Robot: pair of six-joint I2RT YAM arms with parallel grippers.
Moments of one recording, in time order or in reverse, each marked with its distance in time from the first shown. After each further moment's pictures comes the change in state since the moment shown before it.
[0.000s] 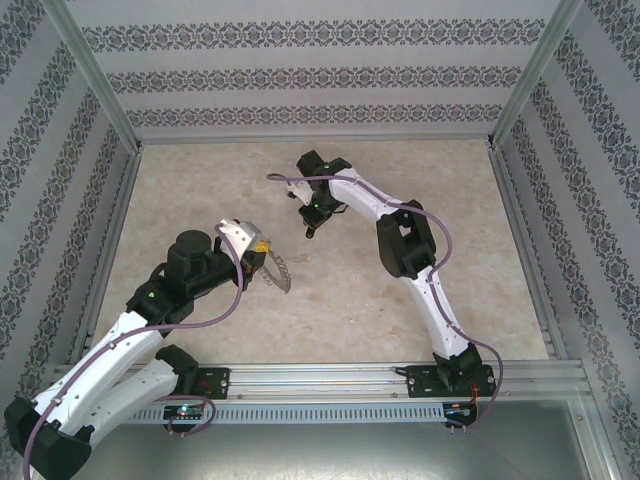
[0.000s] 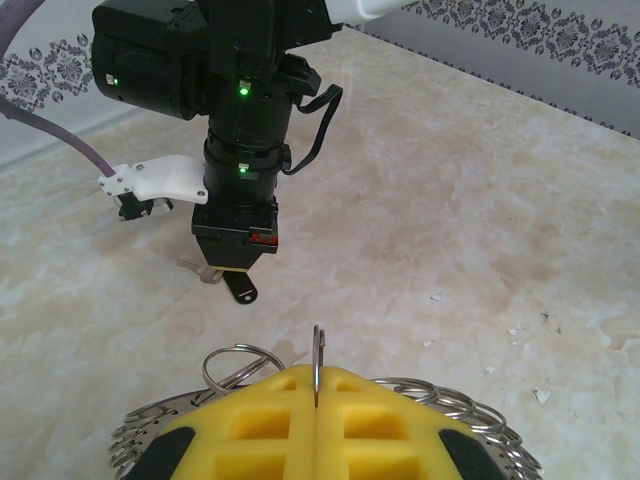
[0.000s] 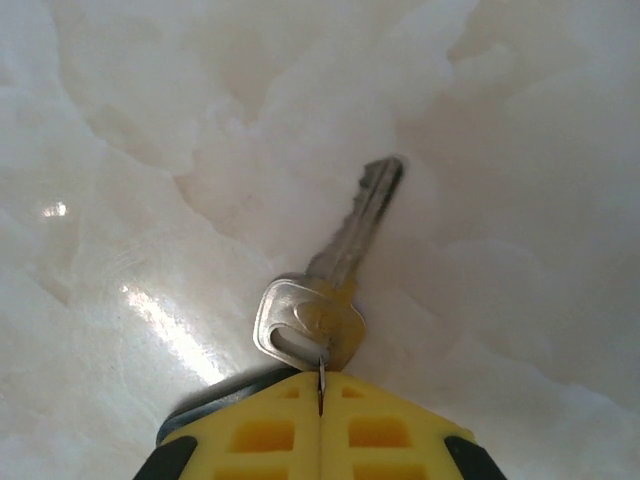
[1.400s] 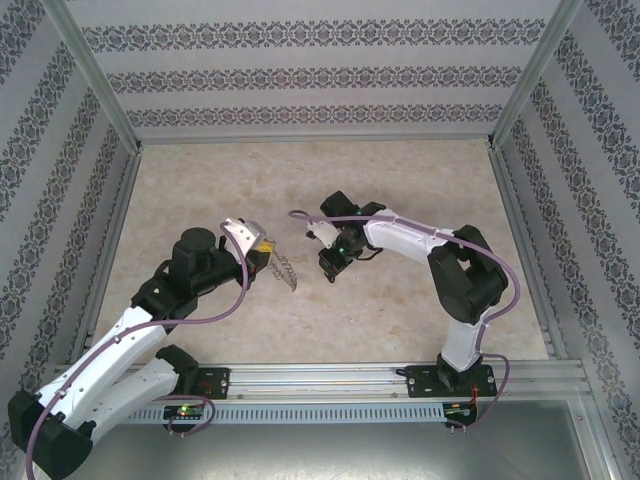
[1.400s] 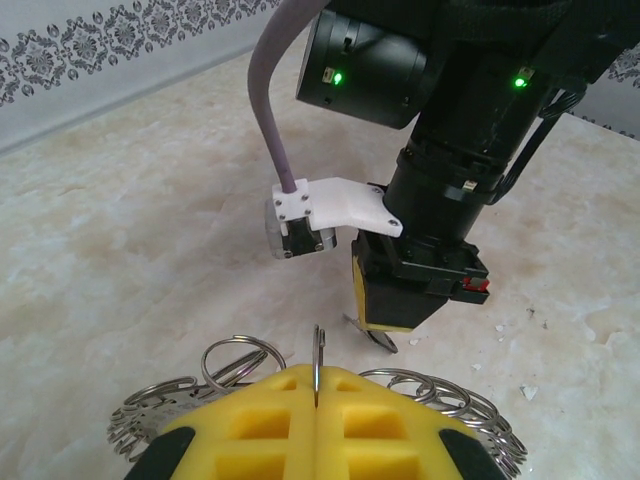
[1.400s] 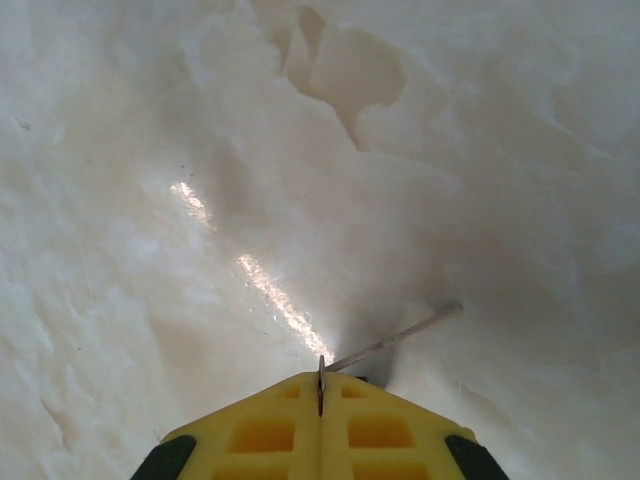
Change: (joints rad) left arm 0.000 0.040 0.000 0.026 0.037 0.000; right arm 0.085 -0.628 -0.904 0.308 -0.151 0.149
